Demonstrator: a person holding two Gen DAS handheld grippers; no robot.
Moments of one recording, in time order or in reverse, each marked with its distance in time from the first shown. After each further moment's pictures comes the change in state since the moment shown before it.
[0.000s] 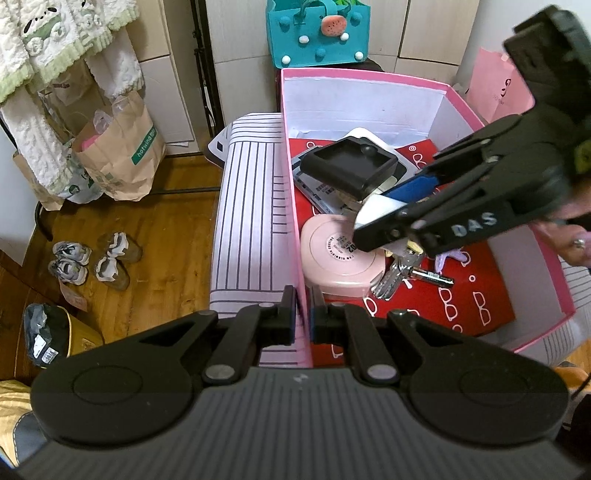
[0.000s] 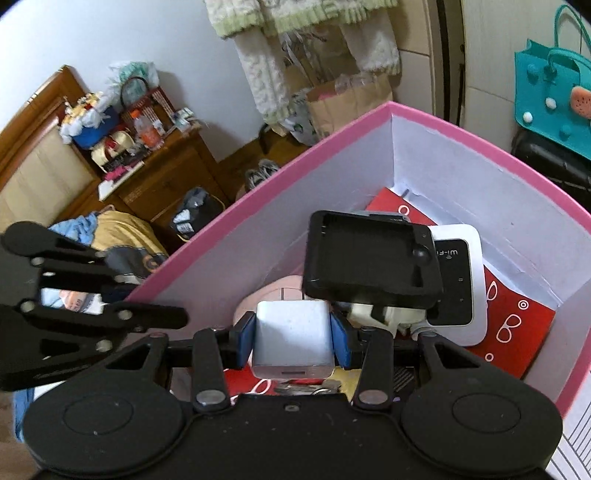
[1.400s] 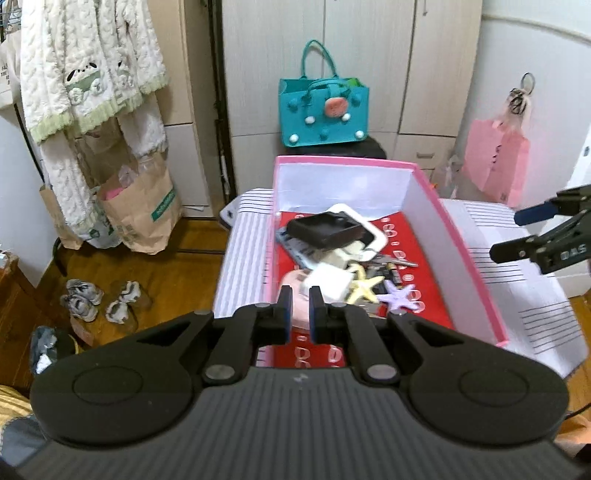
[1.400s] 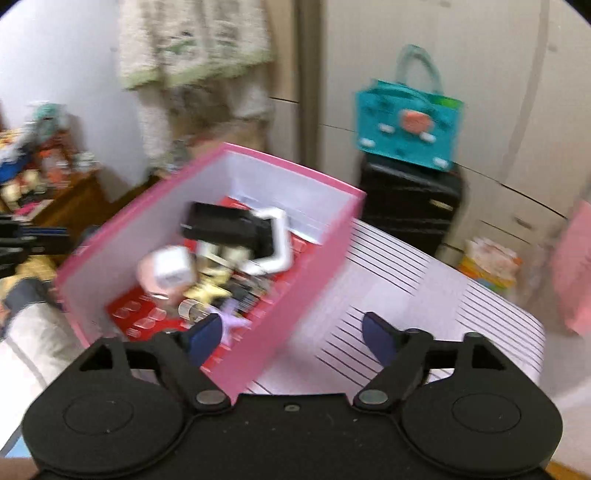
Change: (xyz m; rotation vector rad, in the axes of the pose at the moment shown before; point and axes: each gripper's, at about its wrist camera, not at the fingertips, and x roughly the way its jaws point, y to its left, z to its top) left arm -0.080 -0.038 -0.025 -0.043 -0.267 0.037; right arm -0.153 -0.007 -0.096 0.111 -0.160 -0.449
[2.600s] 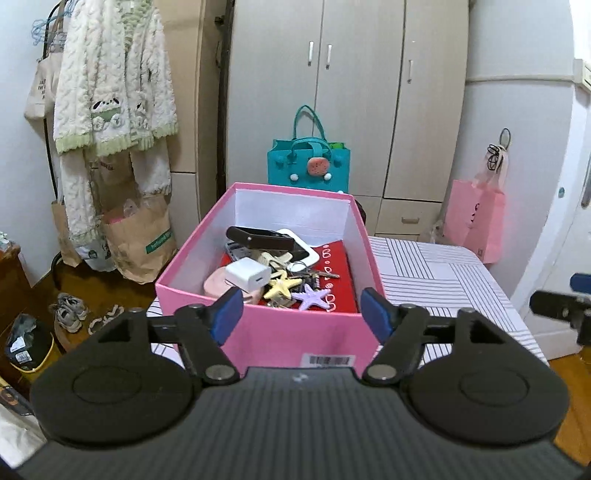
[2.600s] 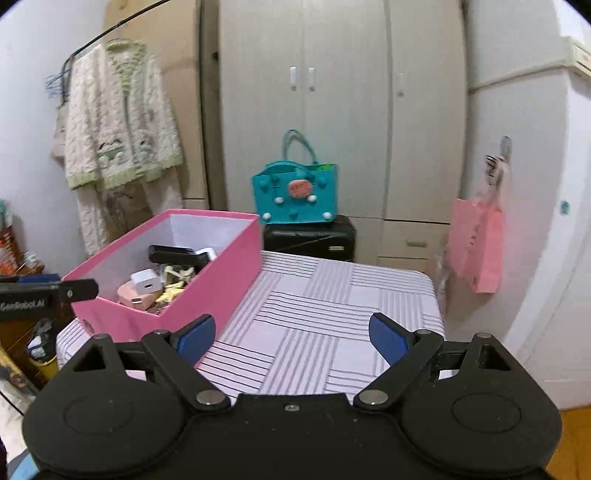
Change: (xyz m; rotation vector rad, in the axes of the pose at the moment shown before) left arm -0.051 -0.105 -0.099 -0.075 -0.279 0.038; right arm -0.123 0.033 -0.173 0.218 -0.401 -0.256
